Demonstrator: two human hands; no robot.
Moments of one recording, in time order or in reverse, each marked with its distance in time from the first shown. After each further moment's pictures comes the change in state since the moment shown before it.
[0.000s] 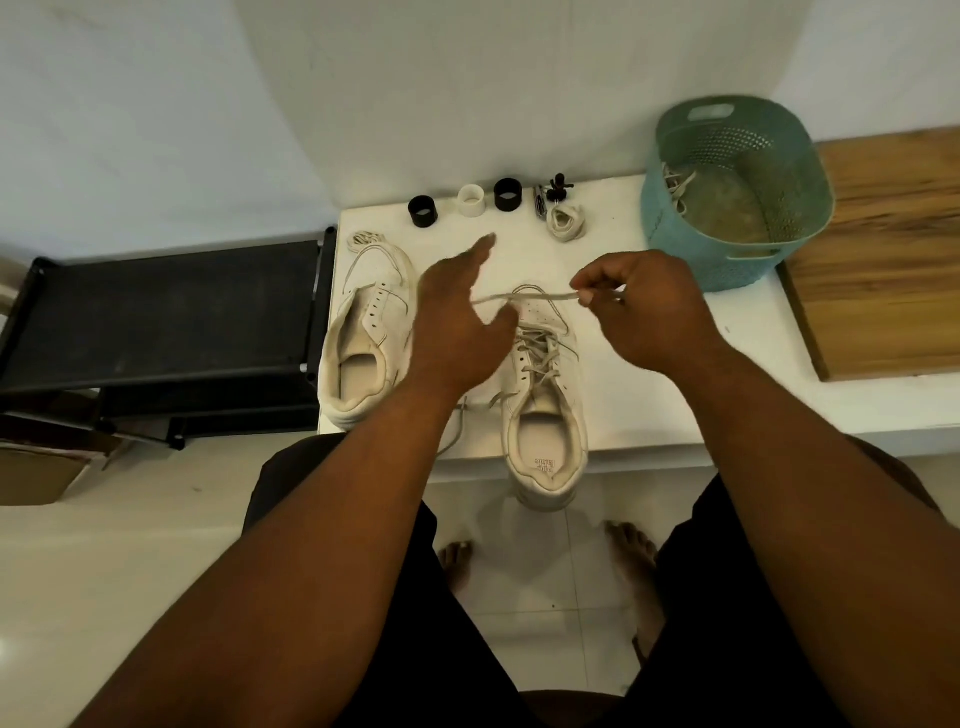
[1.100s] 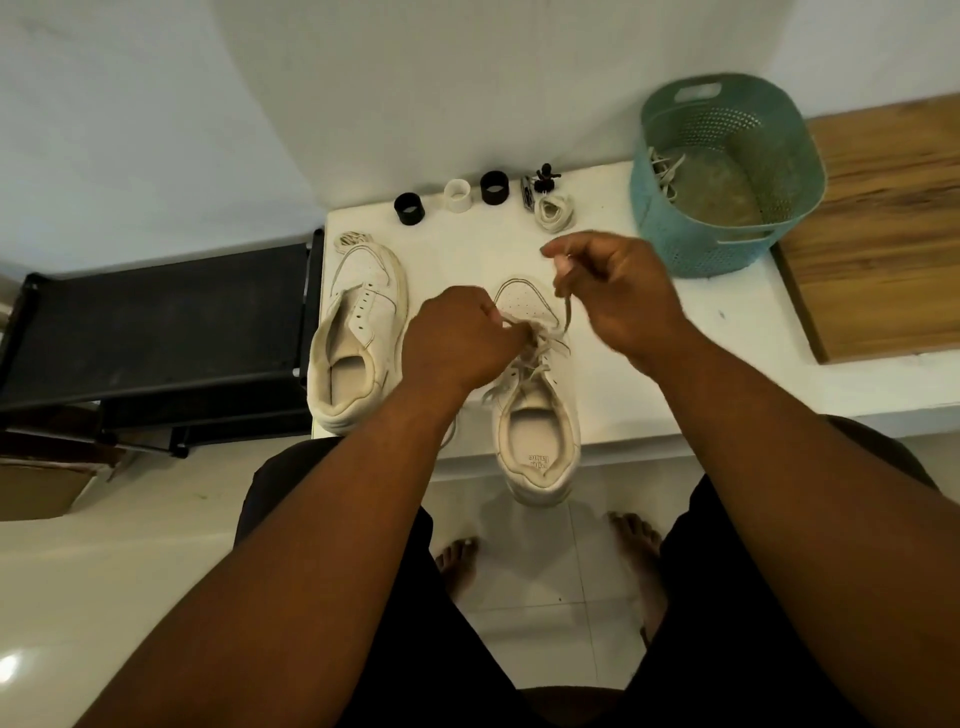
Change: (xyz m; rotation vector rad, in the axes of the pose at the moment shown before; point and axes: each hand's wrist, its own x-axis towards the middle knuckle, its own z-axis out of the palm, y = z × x) left_hand 0.000 0.033 0.000 0.339 -0.236 -0.311; right_hand 0.004 0.000 0.017 0.591 0.016 0.054
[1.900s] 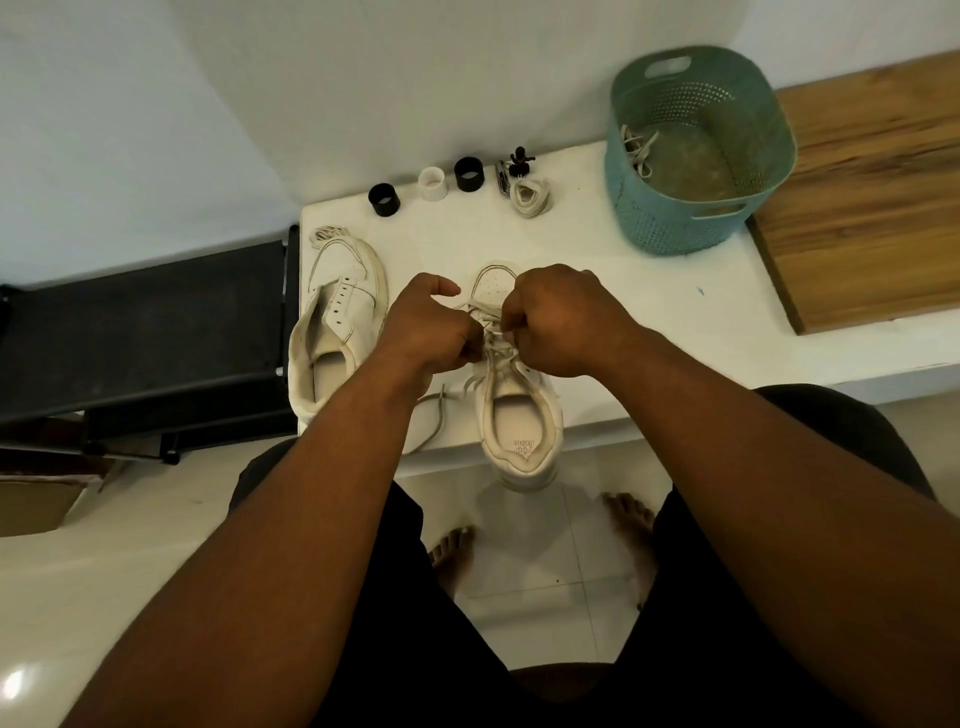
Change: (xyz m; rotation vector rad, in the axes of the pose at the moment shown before) left_hand -0.004 -0.002 -0.011 -0.645 -0.217 -0.338; right_hand -0.012 -0.004 0.023 -1.000 -0.333 -0.099
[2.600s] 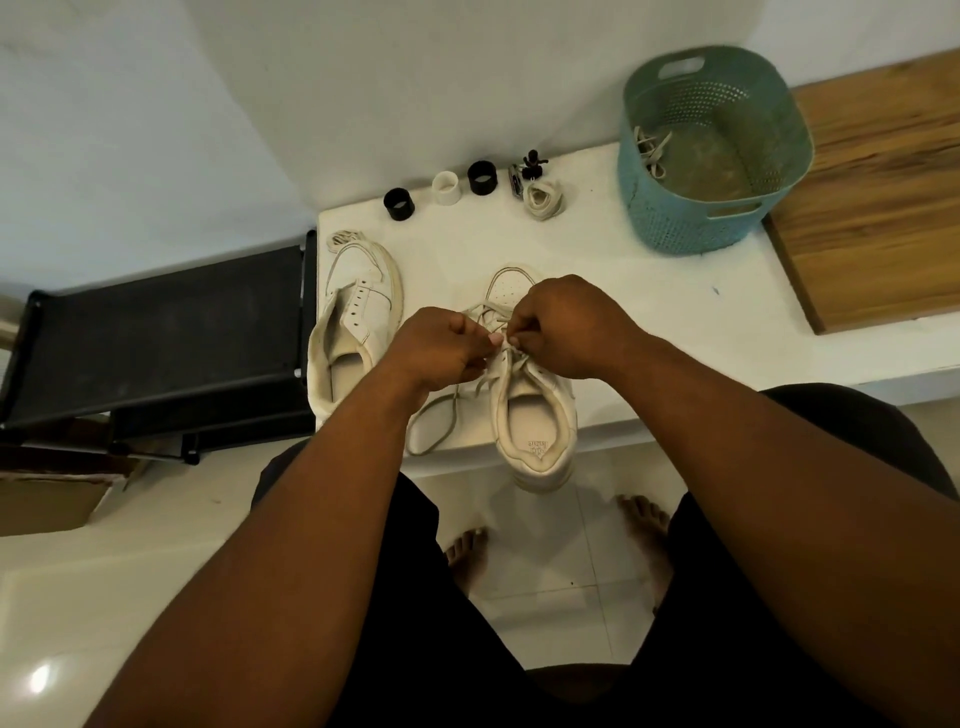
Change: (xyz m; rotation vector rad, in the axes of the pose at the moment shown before) left_hand 0.013 -0.026 -0.012 0.074 -0.167 0.039; right_hand 0.005 0.005 0.014 0.155 -0.025 0.017
